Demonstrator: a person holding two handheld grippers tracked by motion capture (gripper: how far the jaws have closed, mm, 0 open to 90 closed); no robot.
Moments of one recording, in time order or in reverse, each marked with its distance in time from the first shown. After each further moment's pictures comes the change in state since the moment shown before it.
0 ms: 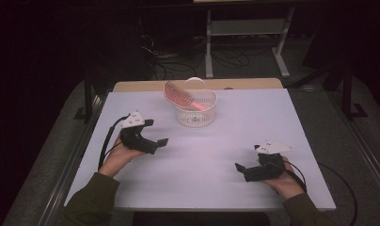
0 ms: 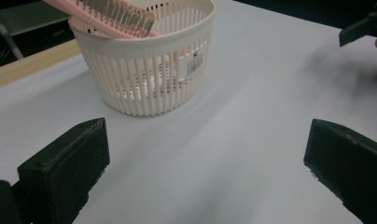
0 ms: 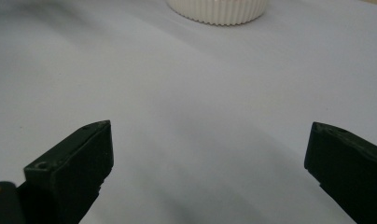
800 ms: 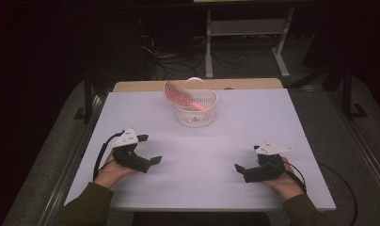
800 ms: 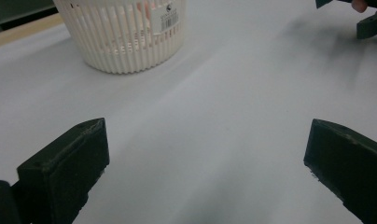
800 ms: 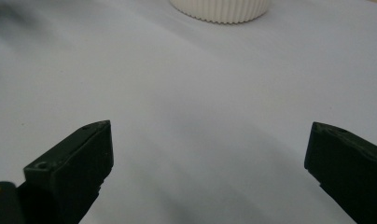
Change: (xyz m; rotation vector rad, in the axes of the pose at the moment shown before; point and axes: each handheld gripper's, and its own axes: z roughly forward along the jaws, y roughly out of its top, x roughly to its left) left arm -0.023 -0.038 -0.024 0.046 -0.022 0.023; right arm 0.002 -0.001 0.001 0.004 0.001 -0.007
